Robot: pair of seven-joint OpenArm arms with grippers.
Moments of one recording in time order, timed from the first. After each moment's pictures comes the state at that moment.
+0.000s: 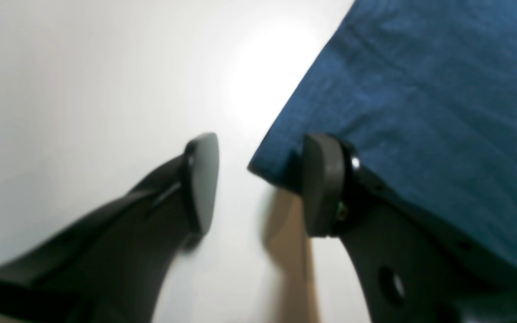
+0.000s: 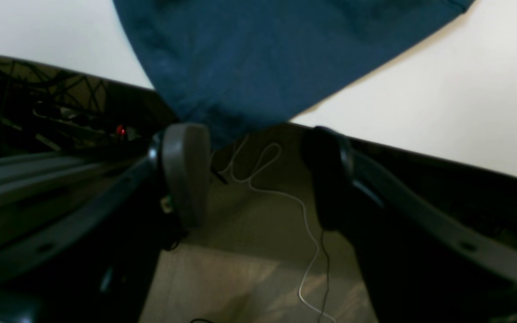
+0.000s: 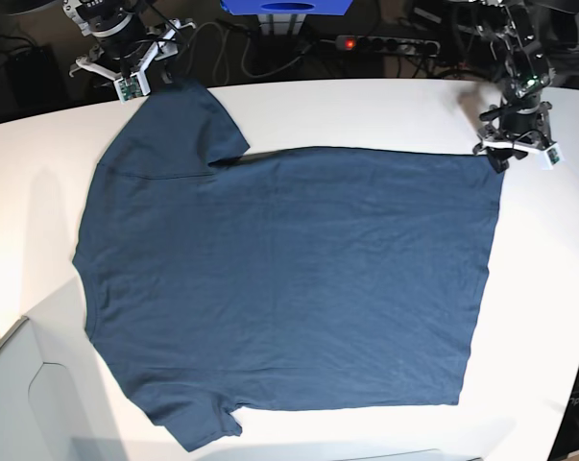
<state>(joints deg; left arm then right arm) 23.7 -12.4 -31.8 89.3 -29.8 -5.5 28.4 -52.4 14.7 1.8 124.4 4.8 7.5 -37.0</state>
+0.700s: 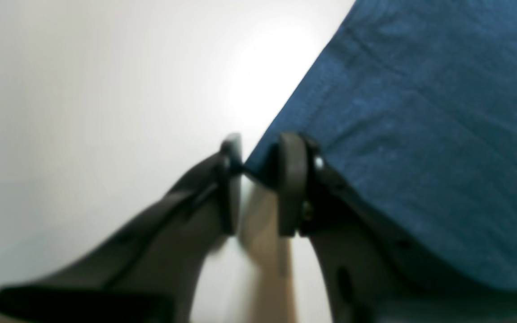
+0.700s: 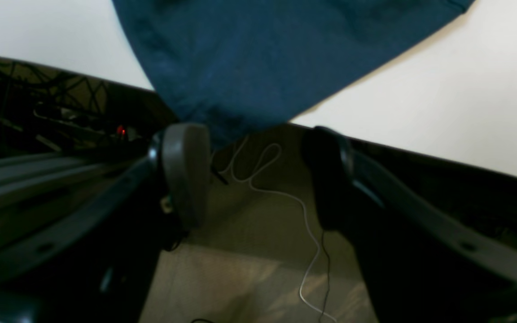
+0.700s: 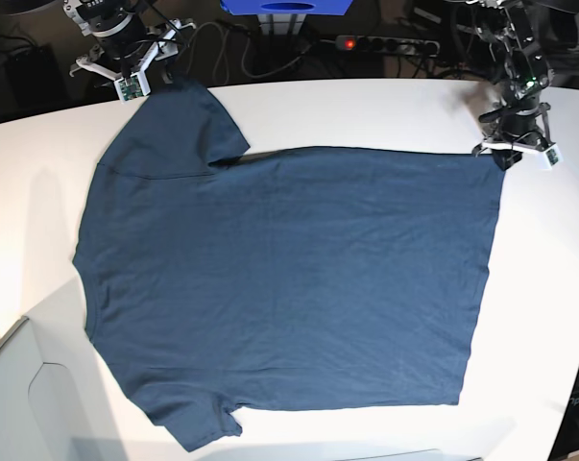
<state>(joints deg) 23.5 -12.1 -31.8 88.9 -29.8 -5.5 28.4 -52.4 14.5 1.9 124.4 4.8 7.5 -37.0</state>
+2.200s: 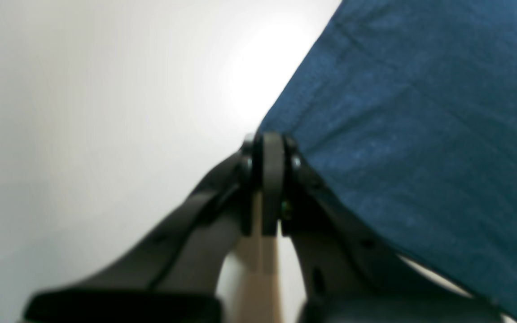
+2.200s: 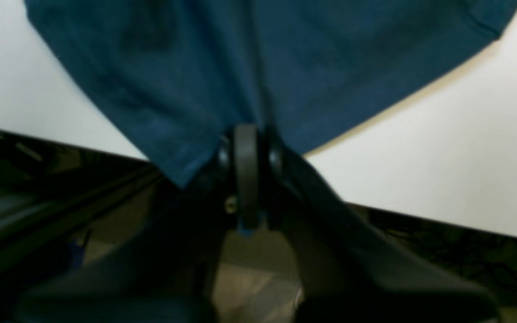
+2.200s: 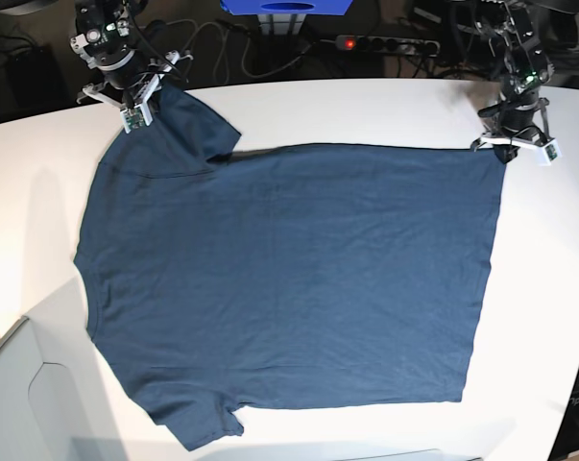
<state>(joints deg) 25.1 -11.9 -32.0 90.4 -30.6 -5.5 29.2 -40.0 14.7 1.0 110.0 5.0 10.5 -35.8</state>
